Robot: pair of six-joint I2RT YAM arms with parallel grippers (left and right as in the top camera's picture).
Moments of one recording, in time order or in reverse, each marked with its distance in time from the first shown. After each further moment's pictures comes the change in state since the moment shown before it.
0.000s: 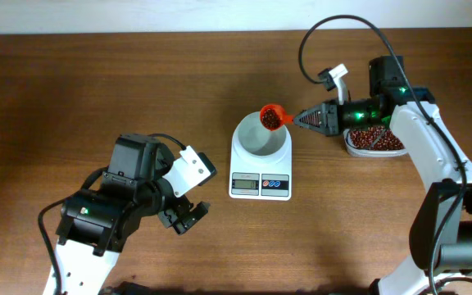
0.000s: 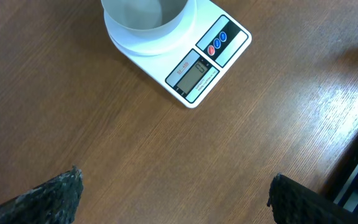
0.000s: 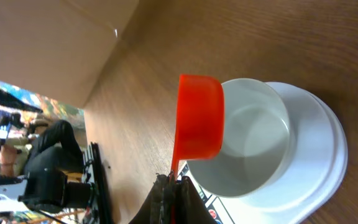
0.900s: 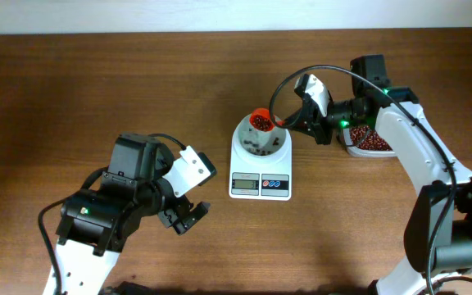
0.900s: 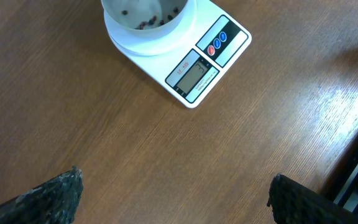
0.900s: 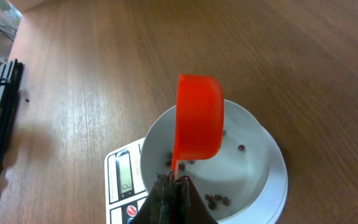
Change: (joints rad) left arm 0.000 0.000 0.000 0.000 0.000 0.000; right arm 0.077 0.000 0.000 0.045 0.130 -0.511
